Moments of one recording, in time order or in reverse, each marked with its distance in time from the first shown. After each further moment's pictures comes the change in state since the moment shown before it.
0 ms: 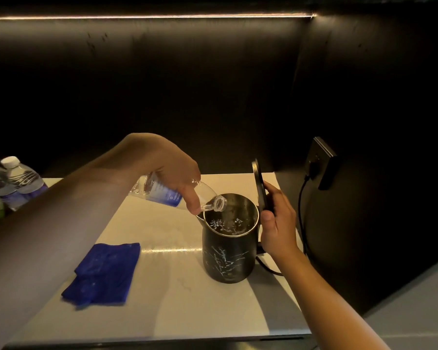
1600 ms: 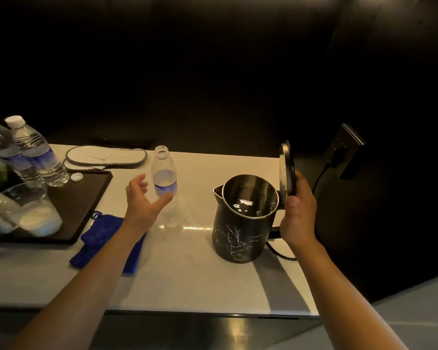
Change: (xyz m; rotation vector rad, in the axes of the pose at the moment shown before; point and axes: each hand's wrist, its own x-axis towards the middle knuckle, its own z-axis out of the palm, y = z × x) left_hand 0.072 -0.053 0.243 -1.484 0.975 -0.277; right_hand -0.007 -0.004 0.003 -0.027 0.013 0.053
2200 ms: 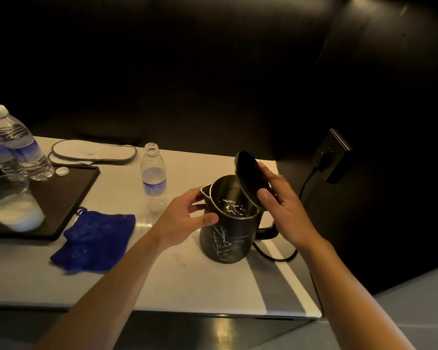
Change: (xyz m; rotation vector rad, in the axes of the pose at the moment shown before) left_hand -0.056 0.058 0.061 -0.149 -0.538 0.146; right_hand 0.015 -0.016 -0.027 -0.003 -0.463 0.164
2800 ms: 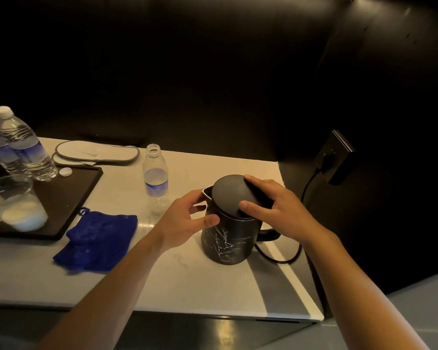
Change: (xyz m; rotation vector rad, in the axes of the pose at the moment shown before) left_hand 0.001 0.003 0.002 0.037 -0.011 0.008; right_hand 0.012 -0.007 -0.007 -0.304 -0.154 0.033
